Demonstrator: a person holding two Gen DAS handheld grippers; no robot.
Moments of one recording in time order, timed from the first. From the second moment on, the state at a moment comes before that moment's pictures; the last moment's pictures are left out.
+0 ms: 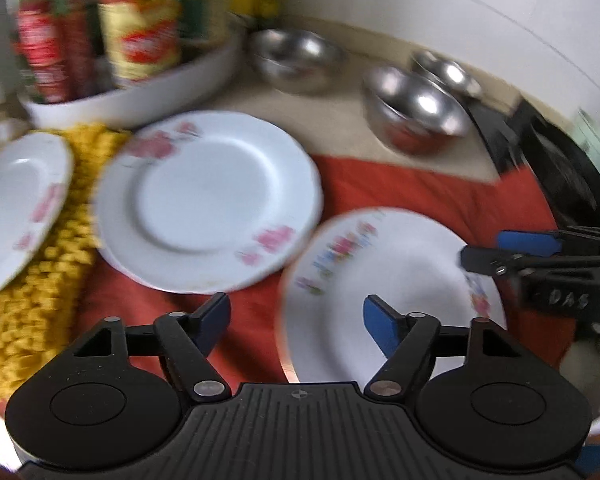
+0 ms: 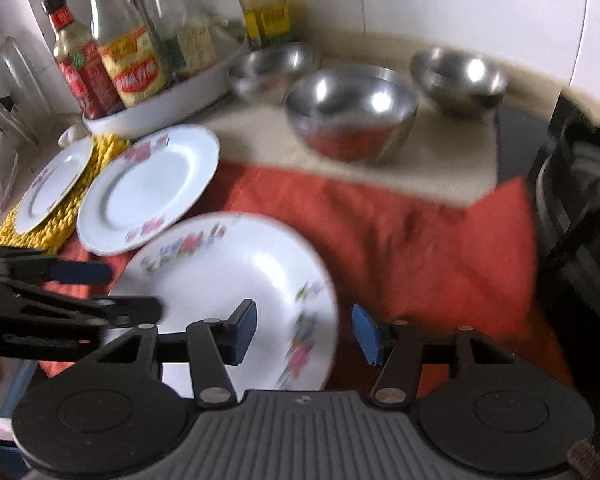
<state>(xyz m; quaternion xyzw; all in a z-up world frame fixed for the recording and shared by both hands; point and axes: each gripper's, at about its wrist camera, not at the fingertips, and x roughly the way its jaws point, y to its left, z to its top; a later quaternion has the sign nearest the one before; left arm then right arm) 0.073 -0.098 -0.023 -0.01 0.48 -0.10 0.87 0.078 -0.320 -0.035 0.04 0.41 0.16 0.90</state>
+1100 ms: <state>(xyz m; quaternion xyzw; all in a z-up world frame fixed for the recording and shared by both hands) 0.148 0.001 -0.043 -0.11 0.50 -0.09 0.86 0.211 -0.208 -0.038 0.06 0.43 0.27 0.86</state>
